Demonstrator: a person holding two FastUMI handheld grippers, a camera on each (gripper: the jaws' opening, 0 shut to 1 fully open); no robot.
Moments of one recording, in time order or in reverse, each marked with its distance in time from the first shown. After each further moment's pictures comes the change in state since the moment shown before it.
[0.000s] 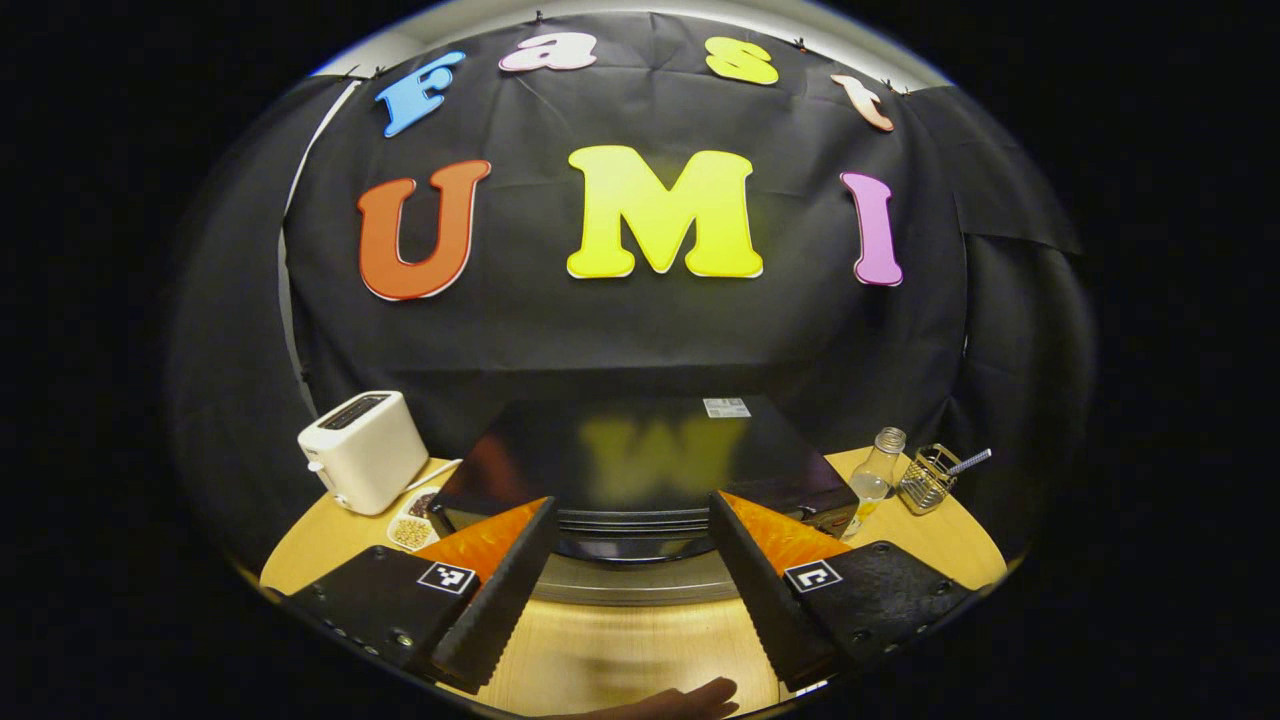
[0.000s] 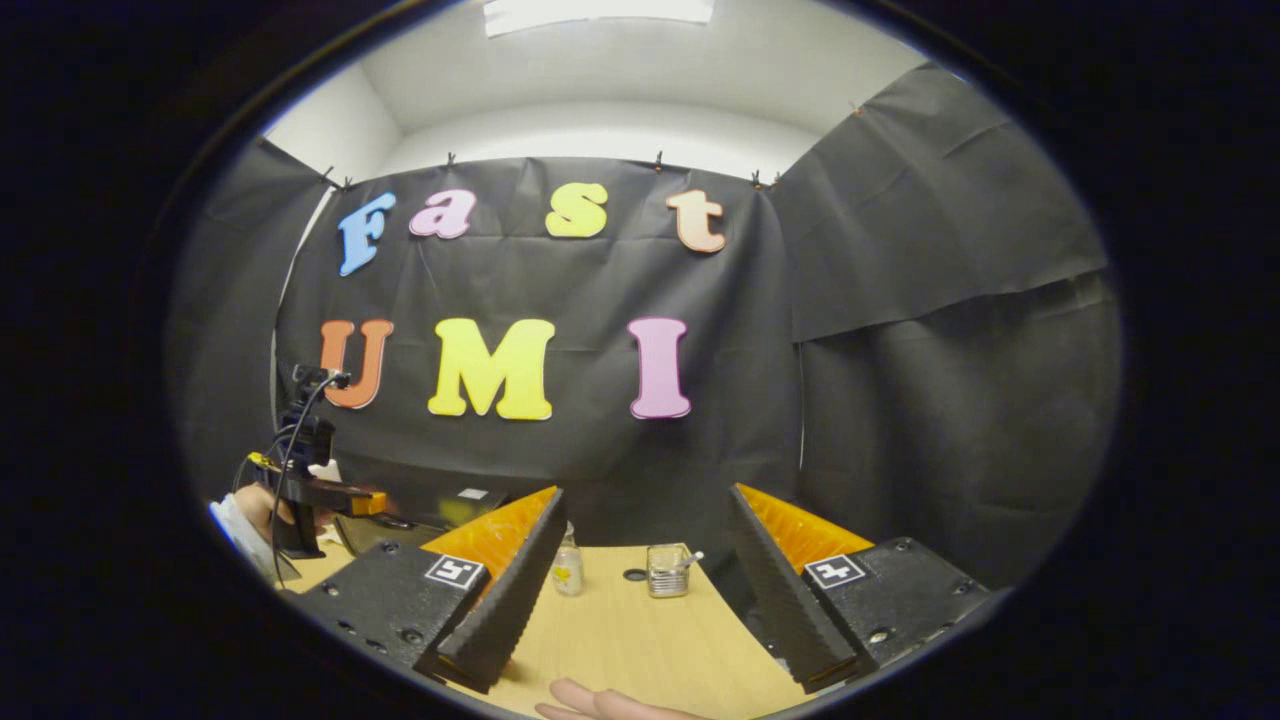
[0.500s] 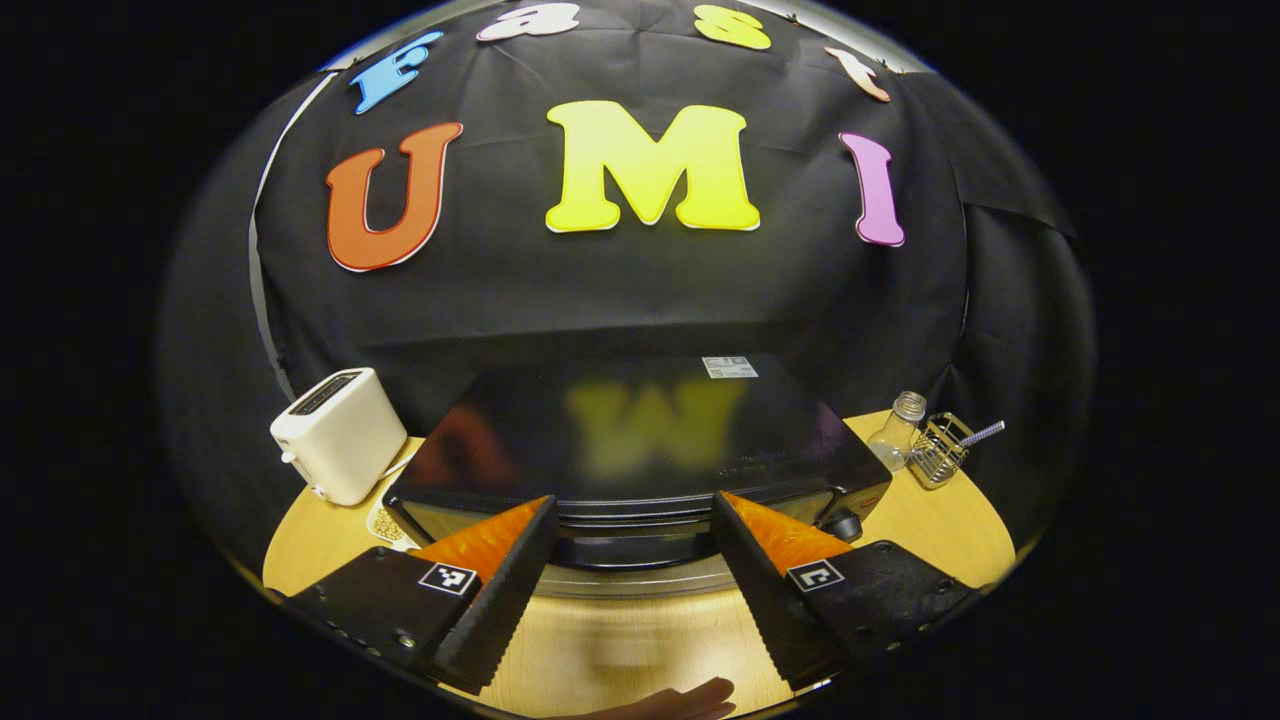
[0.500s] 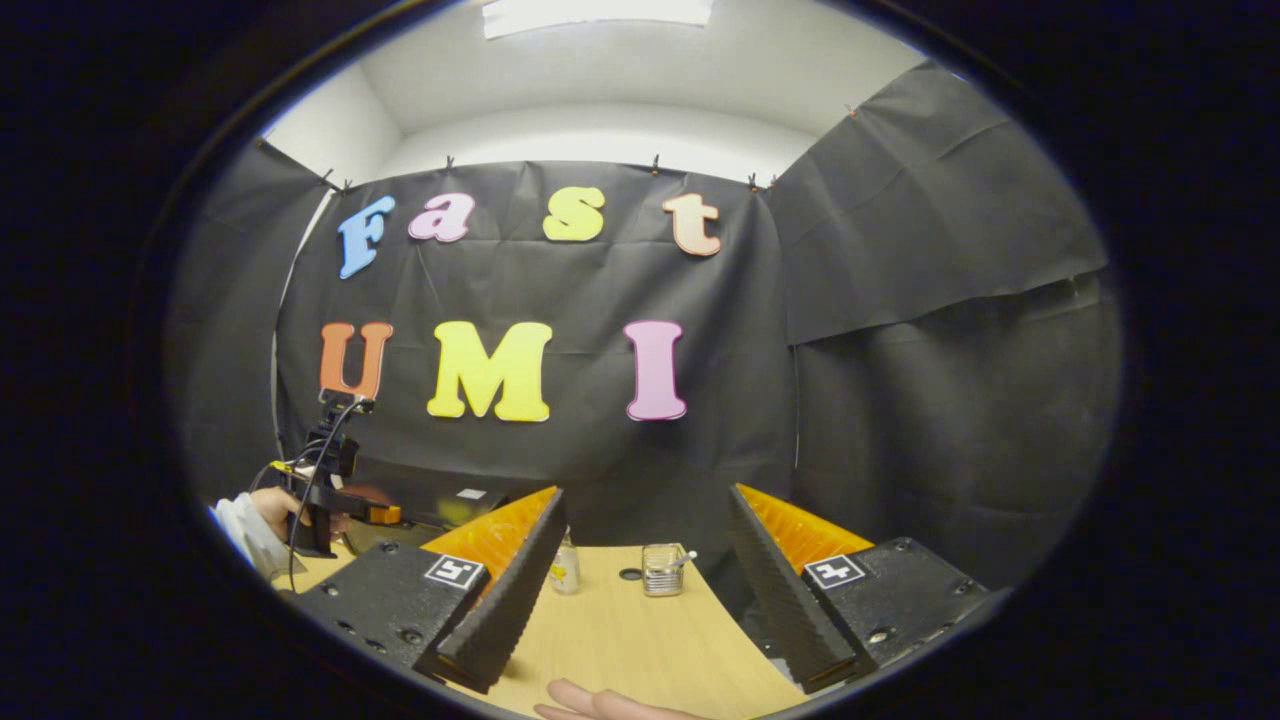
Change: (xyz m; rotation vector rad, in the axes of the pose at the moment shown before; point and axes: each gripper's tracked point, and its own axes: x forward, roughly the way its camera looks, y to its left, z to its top) left arm 0.025 -0.002 -0.024 -0.004 0.109 -0.037; right arm -0.013 -0.004 0.002 0.006 -0.002 0.002
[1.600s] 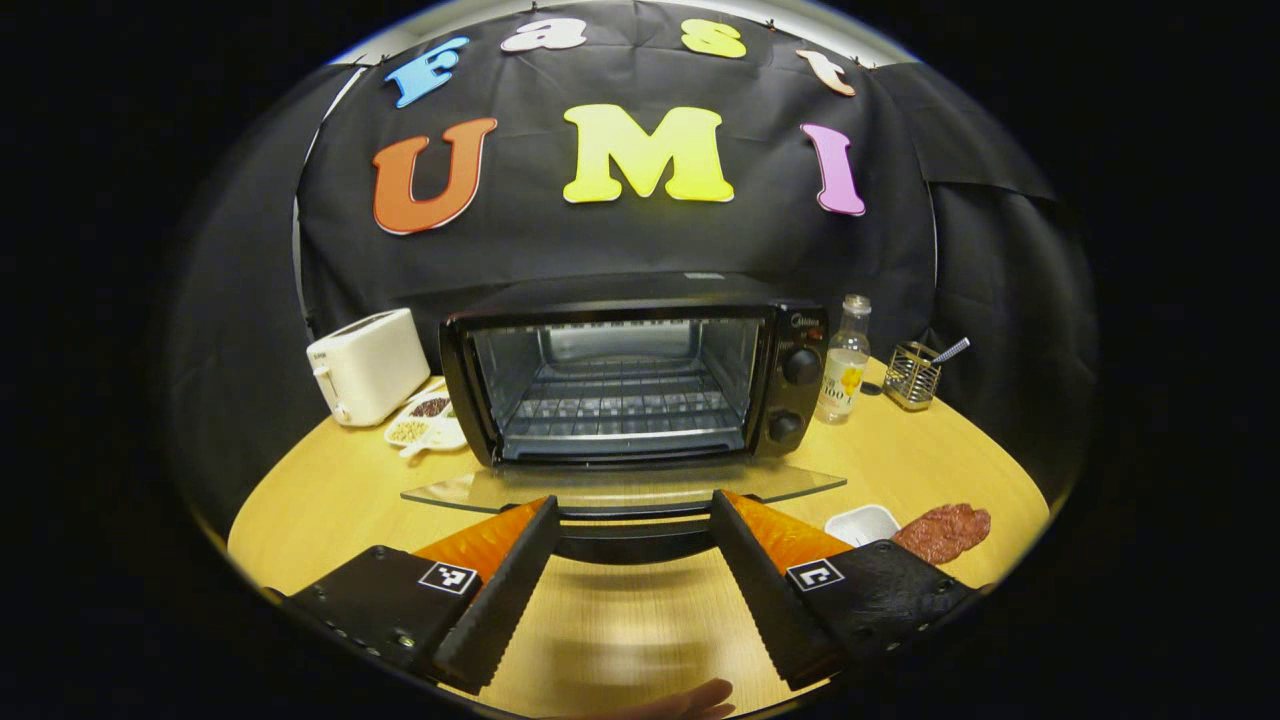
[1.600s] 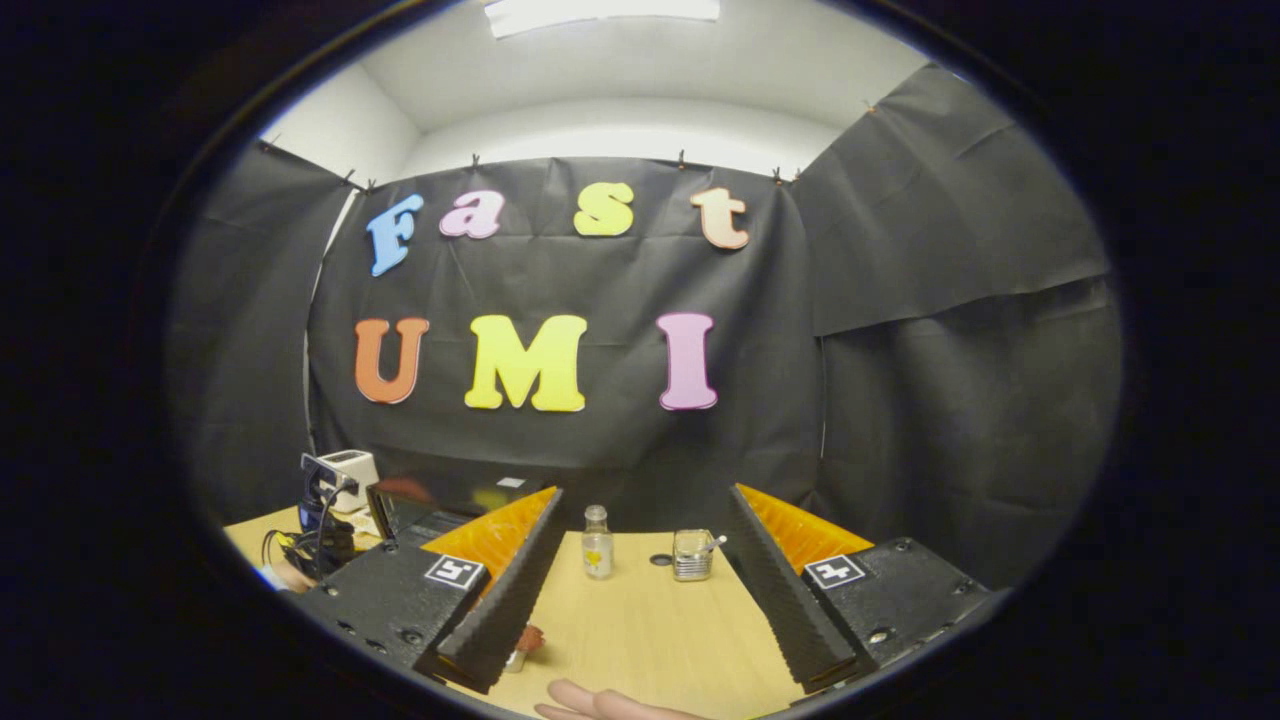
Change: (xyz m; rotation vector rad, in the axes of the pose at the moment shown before) left arm -0.086 -0.008 -0.149 0.004 -0.019 0.016; right arm -0.029 0.034 -0.007 -0.014 0.043 0.098
